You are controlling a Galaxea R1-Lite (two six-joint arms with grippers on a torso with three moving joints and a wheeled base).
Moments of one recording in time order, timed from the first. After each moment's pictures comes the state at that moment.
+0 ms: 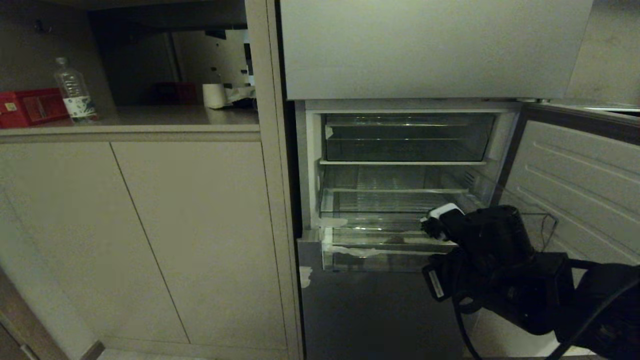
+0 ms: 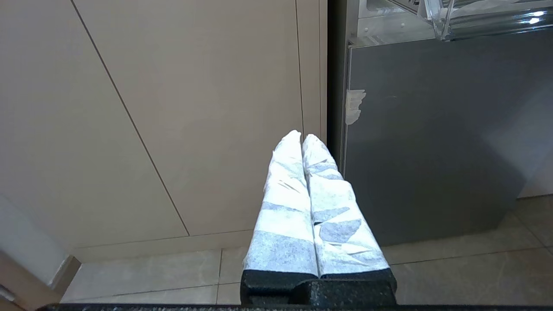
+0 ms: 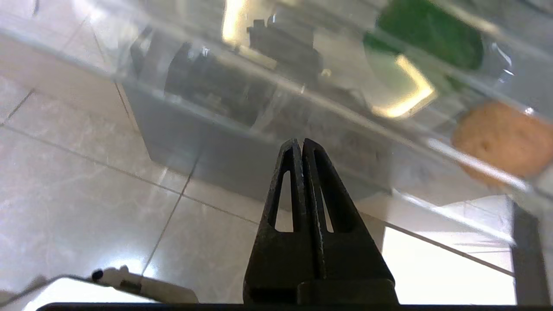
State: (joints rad) left arm -0.01 0.00 -0.05 0.13 -0.04 0.08; right arm 0.59 1.73 -0.71 -0.43 -0.43 -0.01
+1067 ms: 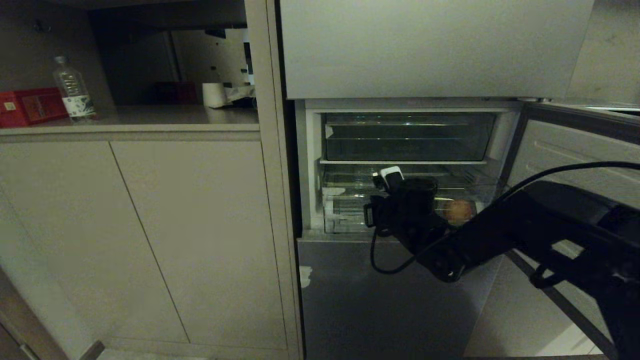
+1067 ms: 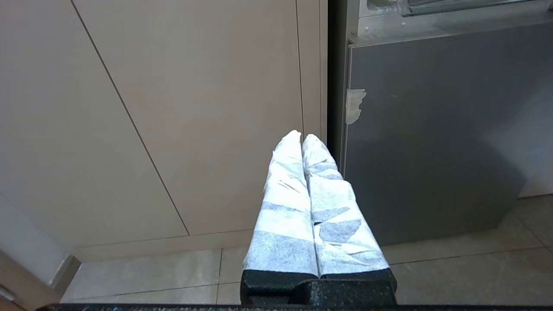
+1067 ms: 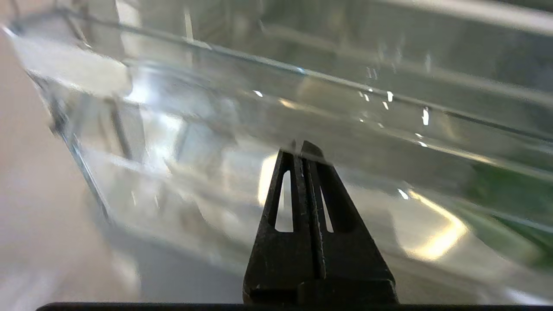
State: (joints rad) left arm -0.01 0.00 -0.05 0.13 -0.04 0.08; right arm 0.47 2.35 -1.30 -0.98 -0.25 -0.08
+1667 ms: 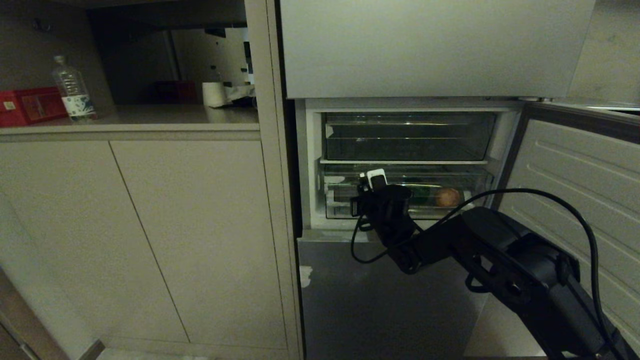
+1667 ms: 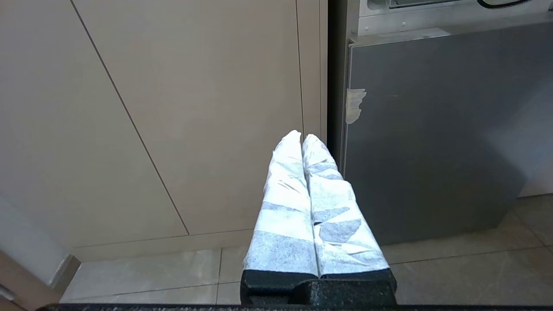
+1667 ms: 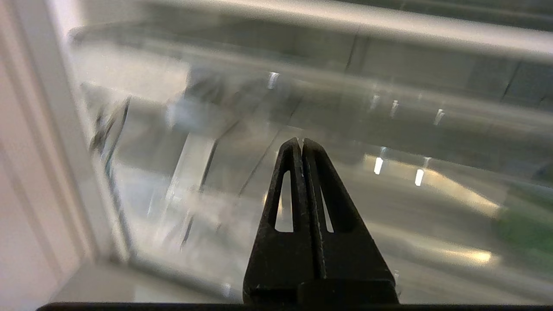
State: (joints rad) left arm -0.01 0.00 -0.05 0.13 -0.04 0.08; right arm 0.45 2.66 -1.72 -1.06 -0.23 -0.11
